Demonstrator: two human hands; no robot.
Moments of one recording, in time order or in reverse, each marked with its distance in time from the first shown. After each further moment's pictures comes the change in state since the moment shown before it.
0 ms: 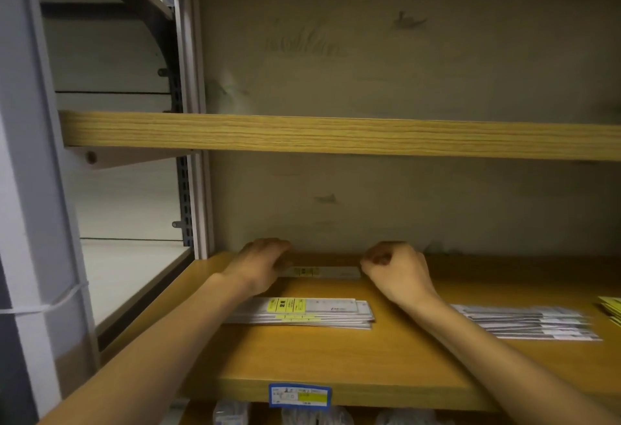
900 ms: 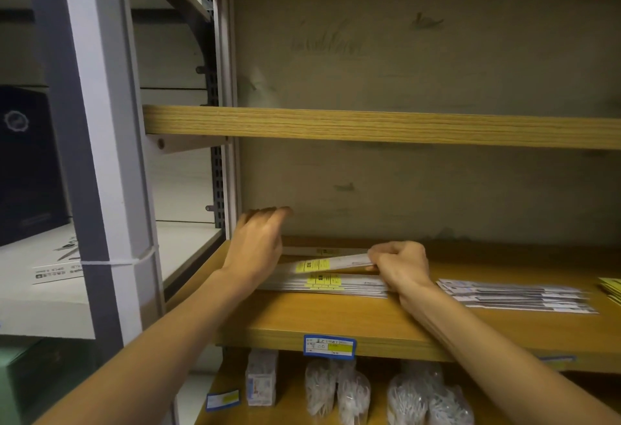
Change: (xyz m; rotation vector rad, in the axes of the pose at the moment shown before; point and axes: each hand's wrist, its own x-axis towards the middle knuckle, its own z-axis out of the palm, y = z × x) left_hand -0.071 0.002 -0.025 0.044 0.612 0.081; right_hand -0.044 -0.037 0.014 0.407 0.017 0.339
